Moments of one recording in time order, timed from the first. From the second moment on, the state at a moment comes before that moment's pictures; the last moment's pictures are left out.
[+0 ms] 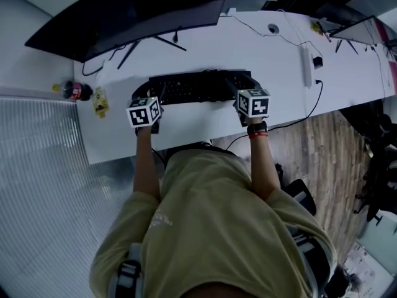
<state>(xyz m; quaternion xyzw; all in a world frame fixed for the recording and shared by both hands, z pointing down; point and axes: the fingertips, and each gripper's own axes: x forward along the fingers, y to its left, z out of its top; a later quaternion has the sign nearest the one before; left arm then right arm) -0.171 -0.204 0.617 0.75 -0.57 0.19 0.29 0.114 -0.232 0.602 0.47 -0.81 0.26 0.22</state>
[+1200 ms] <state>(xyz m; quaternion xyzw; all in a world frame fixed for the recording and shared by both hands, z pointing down) -0.198 -0.247 0.703 0.72 -0.52 0.20 0.42 0.186 -0.289 0.680 0.53 -0.74 0.34 0.24</state>
